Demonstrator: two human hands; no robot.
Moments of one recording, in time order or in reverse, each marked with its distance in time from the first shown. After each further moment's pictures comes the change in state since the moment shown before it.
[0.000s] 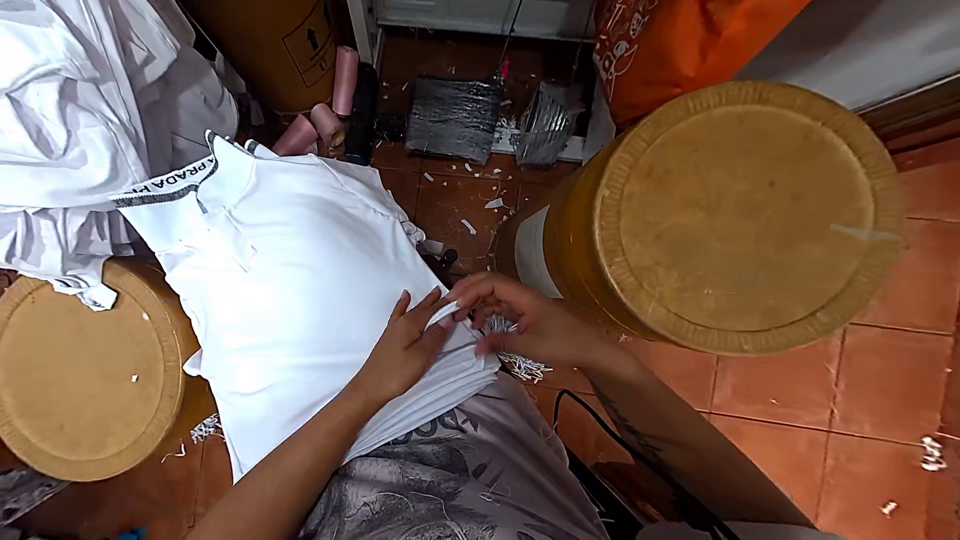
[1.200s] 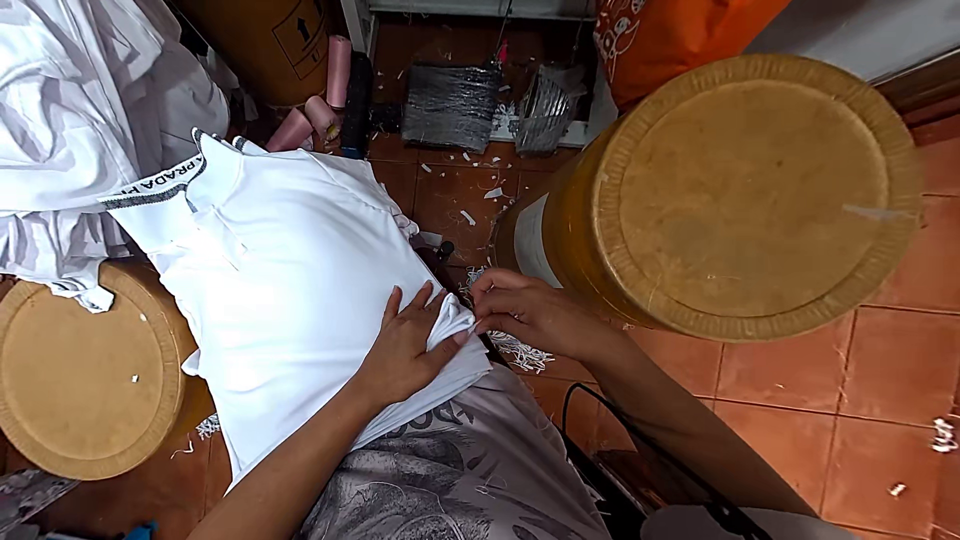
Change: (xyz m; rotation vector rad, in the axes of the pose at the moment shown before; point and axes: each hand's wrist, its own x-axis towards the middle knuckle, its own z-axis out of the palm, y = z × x) left_hand -0.002 -0.005 0.009 0.288 -0.056 0.086; right_hand -0.012 0.014 -0.009 -0.400 -0.004 -0.064
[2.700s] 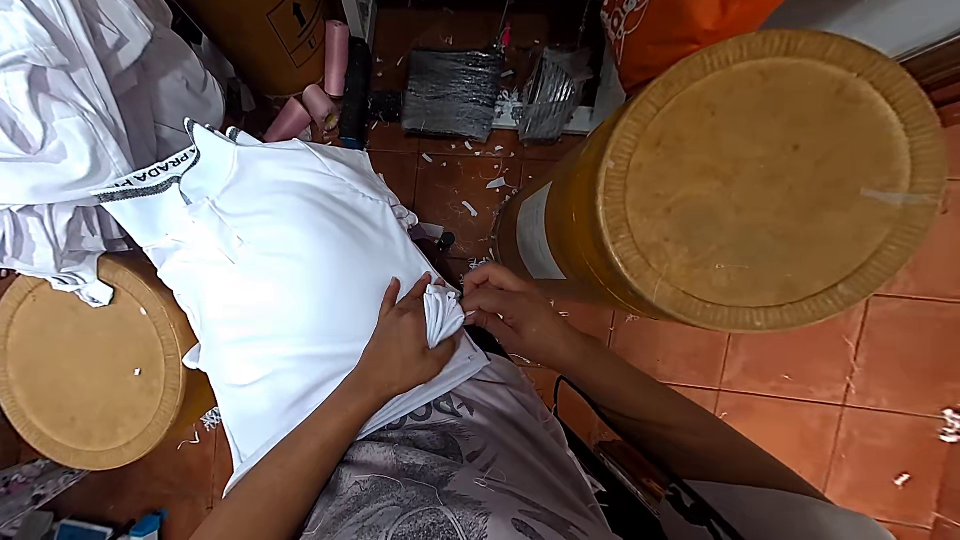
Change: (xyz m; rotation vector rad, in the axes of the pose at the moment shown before) left_hand 0.001 -0.008 0.009 0.086 0.081 0.048; right_hand -0.004 0.001 0.033 0.051 0.247 -0.062
